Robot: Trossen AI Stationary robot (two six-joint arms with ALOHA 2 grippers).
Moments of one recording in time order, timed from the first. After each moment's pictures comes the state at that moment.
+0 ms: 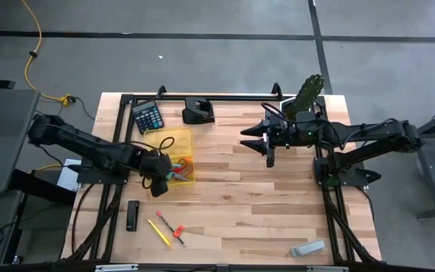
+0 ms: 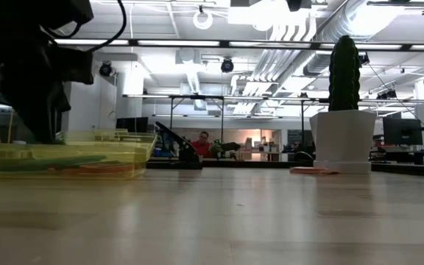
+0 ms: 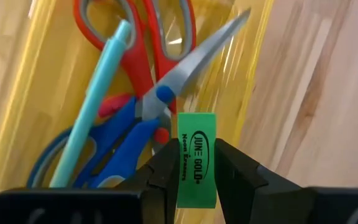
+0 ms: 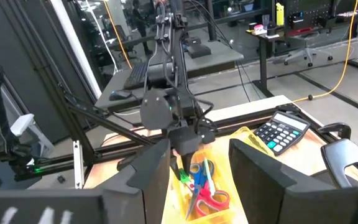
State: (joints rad) left arm -0.10 1.12 0.55 -0.63 -0.05 -0.61; right arm 0.01 1.10 0.97 0.04 0.04 0.21
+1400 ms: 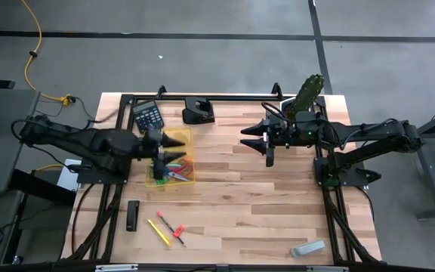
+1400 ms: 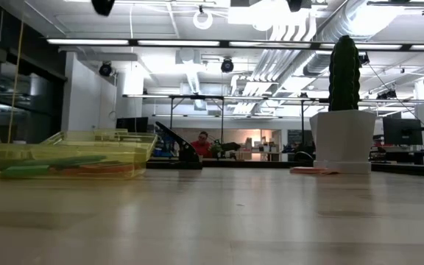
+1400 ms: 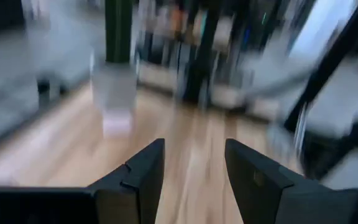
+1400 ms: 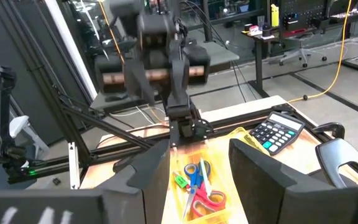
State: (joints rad) left arm -0.11 0.87 0.80 -0.17 -0.35 -0.30; right arm 0.01 1.10 0.97 0.04 0.06 0.21
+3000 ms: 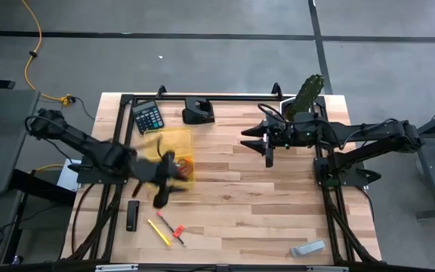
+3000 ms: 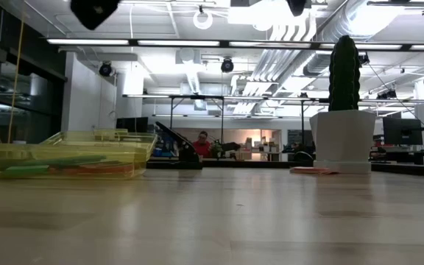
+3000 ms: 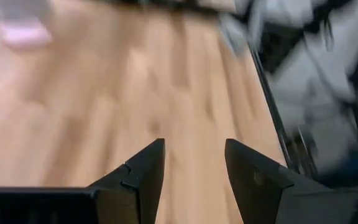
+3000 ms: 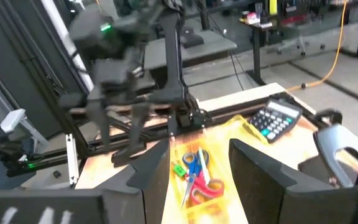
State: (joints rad) left arm -0.32 1.09 0.85 -0.34 -0.22 -0.40; right arm 0.01 1.10 0.97 -0.01 0.06 0.23
